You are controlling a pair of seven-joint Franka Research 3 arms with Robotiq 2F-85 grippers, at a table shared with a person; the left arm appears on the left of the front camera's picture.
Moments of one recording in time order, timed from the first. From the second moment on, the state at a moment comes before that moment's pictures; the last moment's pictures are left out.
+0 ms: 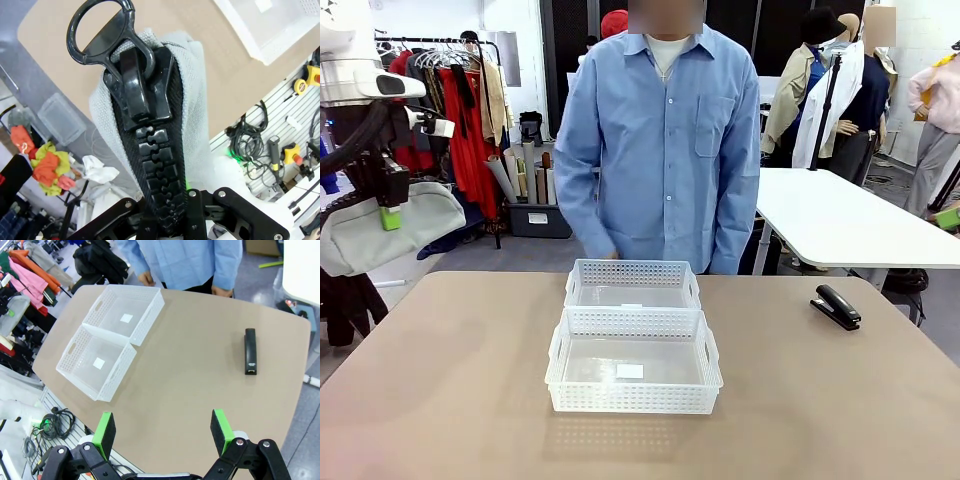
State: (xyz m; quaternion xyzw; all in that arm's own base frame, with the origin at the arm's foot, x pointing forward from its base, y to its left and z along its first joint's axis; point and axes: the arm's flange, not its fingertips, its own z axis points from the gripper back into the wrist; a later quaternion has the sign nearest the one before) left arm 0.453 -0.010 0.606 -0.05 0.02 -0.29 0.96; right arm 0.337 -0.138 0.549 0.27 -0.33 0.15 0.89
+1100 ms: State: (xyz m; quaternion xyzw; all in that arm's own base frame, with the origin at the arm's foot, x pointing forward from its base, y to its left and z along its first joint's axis) left arm 0.453 -0.010 0.606 -0.05 0.02 -0.29 0.96; right arm 0.337 -0.138 0.549 0.27 -0.33 0.15 0.89
